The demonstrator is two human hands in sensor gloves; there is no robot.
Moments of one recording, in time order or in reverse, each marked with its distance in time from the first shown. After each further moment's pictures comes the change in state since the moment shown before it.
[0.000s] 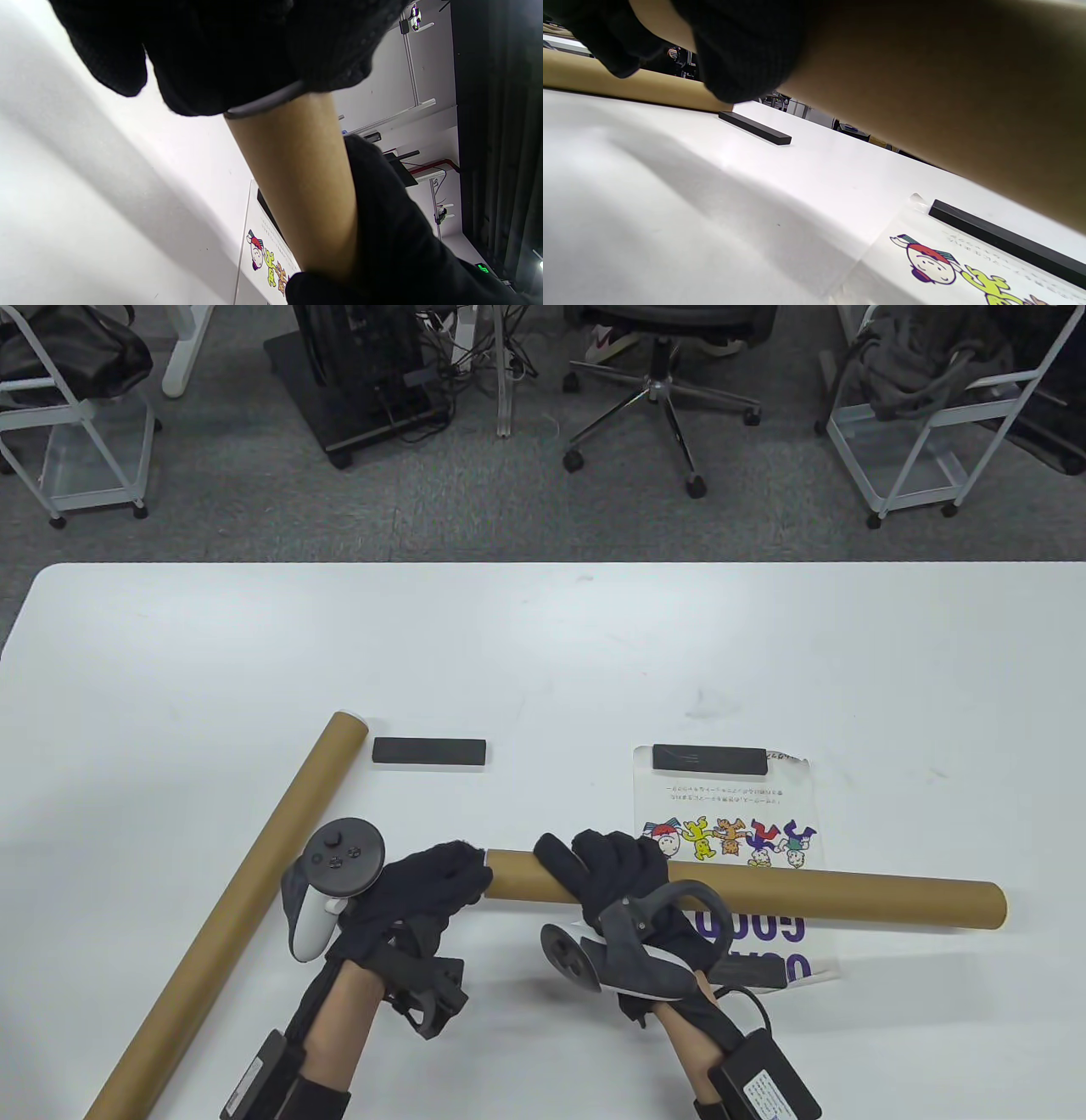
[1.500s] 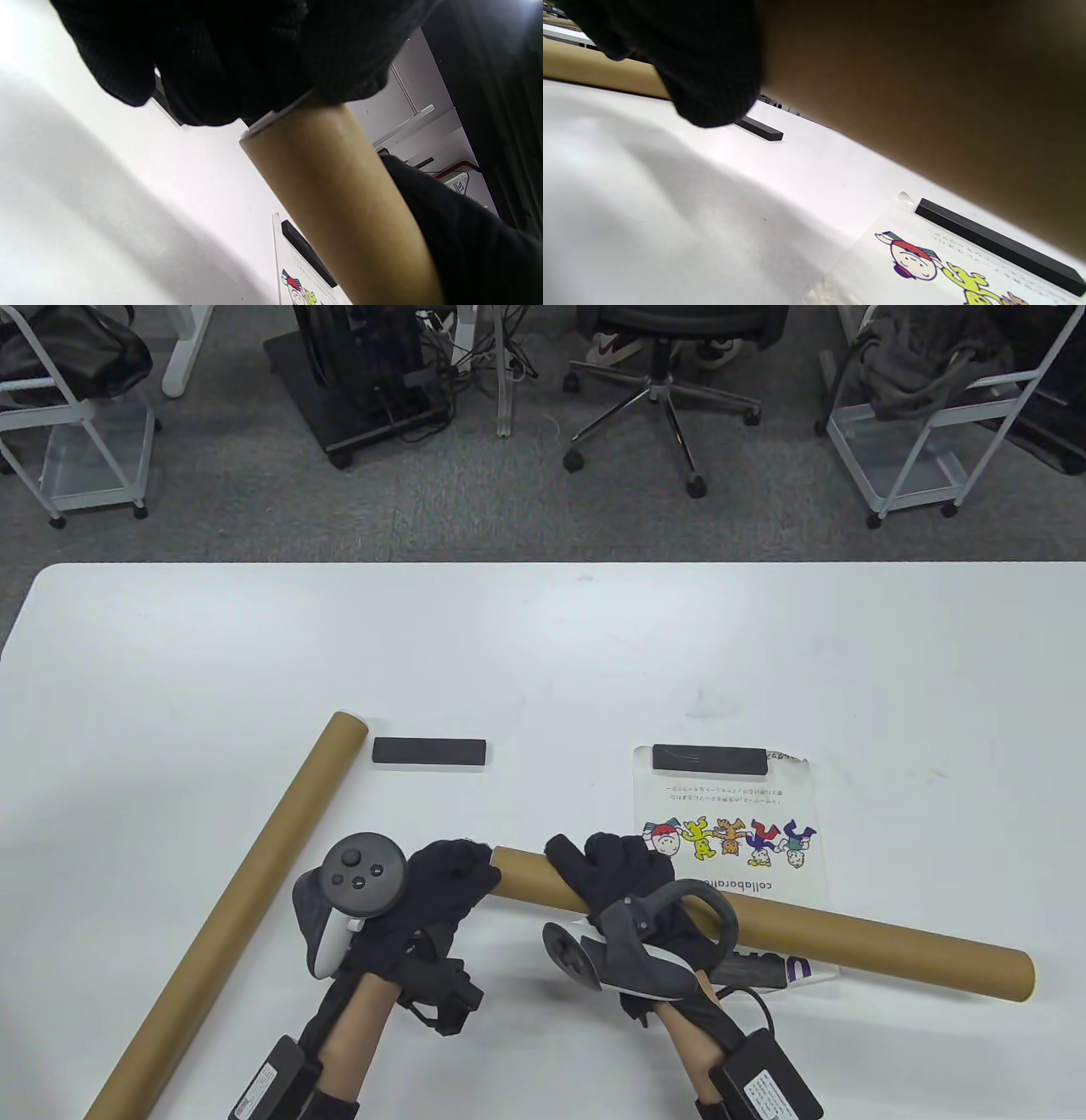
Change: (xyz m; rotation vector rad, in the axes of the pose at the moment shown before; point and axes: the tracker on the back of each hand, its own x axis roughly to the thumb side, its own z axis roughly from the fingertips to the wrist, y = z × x) left_hand 0.013 -0.008 0.008 0.165 -0.003 -0.162; right_hand -0.002 -0.001 0.000 0.012 0.018 0.039
